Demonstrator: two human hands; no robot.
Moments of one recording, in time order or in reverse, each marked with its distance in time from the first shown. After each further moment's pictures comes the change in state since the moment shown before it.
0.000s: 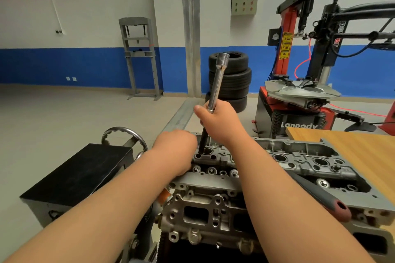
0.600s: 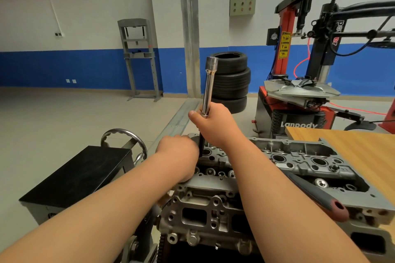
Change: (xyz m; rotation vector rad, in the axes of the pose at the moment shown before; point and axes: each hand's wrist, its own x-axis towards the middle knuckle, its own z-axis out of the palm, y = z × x) left_hand 0.004 0.012 0.005 0.222 -0.086 0.027; right_hand -0.001 0.001 0.001 -0.100 -0.035 -0.117
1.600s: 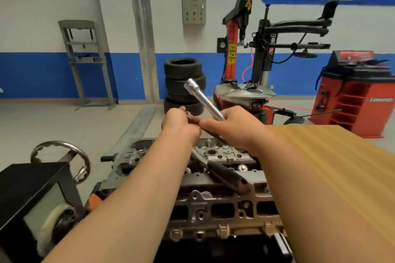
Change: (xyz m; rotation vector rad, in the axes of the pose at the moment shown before) left_hand 0.049 0.097 -0.096 -3.043 -0.087 -0.586; right_hand -0.083 -0.004 -0.163 -0.126 -0.082 0.379
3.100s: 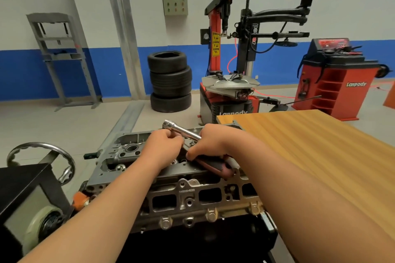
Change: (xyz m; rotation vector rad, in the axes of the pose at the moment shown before) left_hand 0.003 -0.009 -0.078 1.593 -0.148 0.528; right_hand 0.010 0.031 0.026 -0.471 -0.313 0.245
